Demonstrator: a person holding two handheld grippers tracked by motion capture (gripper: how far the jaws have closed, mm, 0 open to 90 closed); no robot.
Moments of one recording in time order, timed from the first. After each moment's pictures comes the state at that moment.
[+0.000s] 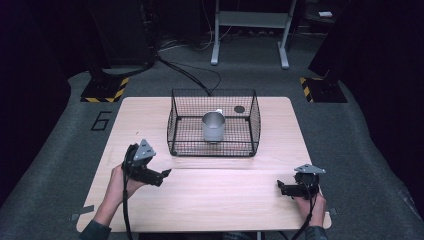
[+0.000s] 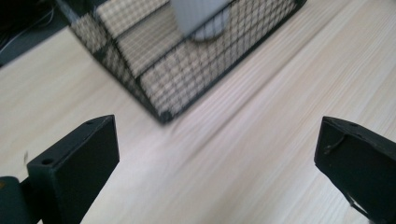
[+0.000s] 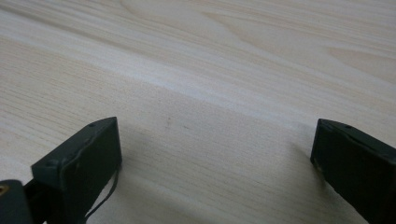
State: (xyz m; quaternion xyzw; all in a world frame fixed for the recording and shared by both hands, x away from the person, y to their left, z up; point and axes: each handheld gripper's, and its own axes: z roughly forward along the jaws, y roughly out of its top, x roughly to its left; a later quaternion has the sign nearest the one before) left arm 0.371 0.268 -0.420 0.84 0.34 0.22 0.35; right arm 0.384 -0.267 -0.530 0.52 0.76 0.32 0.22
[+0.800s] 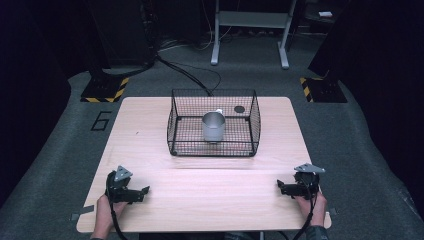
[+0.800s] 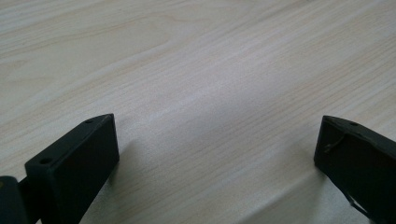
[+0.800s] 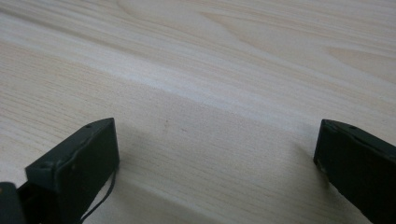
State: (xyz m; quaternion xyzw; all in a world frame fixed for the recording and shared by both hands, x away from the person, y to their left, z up) left arm 0.366 0.340 -0.532 0.79 0.47 0.20 0.33; right arm 0.386 -0.267 -0.530 0.52 0.76 0.32 0.22
